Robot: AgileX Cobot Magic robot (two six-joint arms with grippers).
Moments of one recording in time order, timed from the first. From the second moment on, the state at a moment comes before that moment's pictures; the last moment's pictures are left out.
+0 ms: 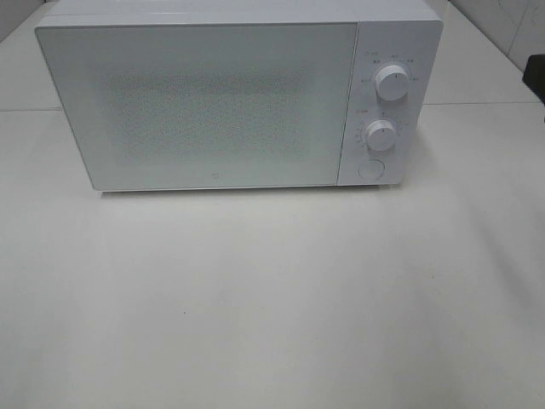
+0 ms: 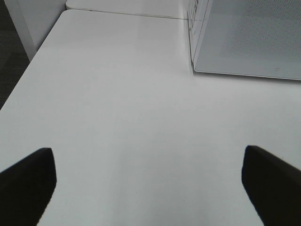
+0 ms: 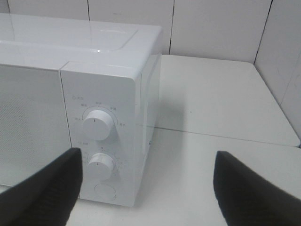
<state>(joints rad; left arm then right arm) 0.04 0.00 -0.52 -0.01 1.09 -0.03 0.11 0.87 -0.37 -0.24 -0.30 0.16</state>
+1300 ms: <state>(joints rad) 0.04 0.00 -0.52 -0.01 1.09 -0.03 0.46 1.44 -0.37 0.56 -1.01 -0.41</state>
